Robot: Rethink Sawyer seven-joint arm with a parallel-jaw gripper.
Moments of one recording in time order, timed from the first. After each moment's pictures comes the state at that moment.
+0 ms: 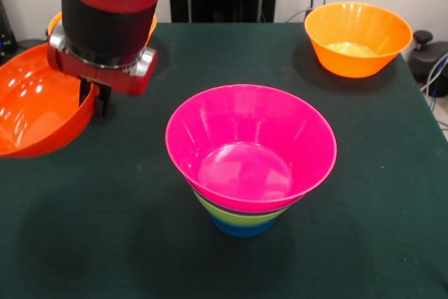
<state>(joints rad) -0.24 -0.29 -0.23 0.82 -0.12 1.10 1.66</state>
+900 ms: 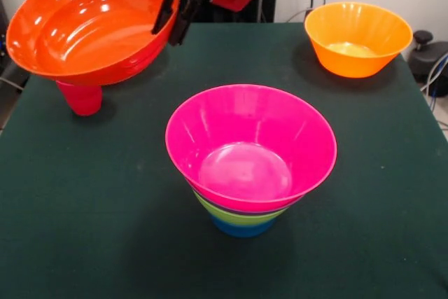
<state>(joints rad) -0.05 -0.41 -0.33 0.82 -0.12 1.23 1.66</state>
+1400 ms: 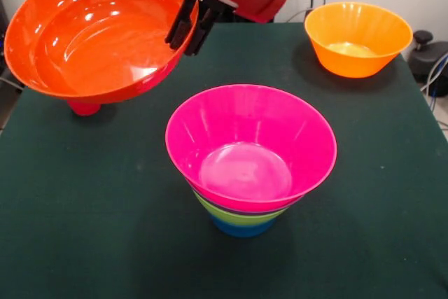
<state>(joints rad) -0.03 -0.28 -0.37 0.56 -0.11 1.38 1.67</state>
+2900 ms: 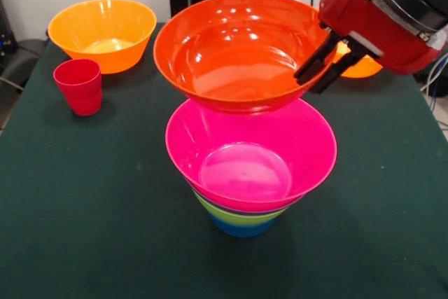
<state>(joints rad) 0.09 -0.07 -0.51 0.29 0.00 1.52 2.04</state>
